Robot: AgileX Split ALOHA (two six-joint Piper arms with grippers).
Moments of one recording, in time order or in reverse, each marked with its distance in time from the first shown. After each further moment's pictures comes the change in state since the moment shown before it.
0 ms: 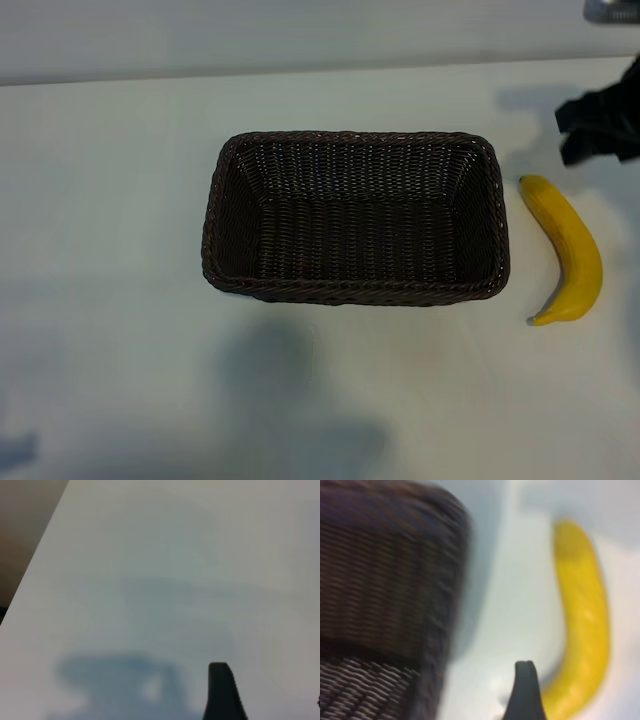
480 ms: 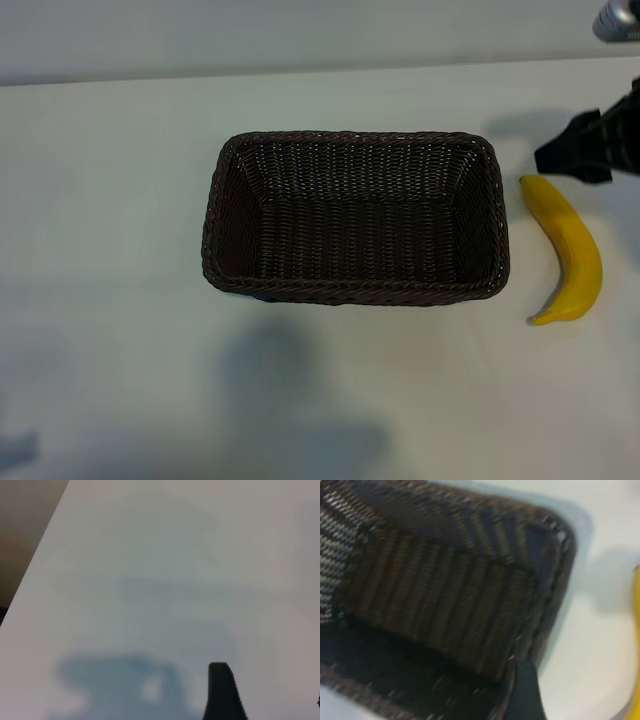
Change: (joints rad) left arm 0.000 0.000 0.000 0.000 0.000 0.001; right arm 0.000 -0.212 0.219 0.349 -0.223 -0.384
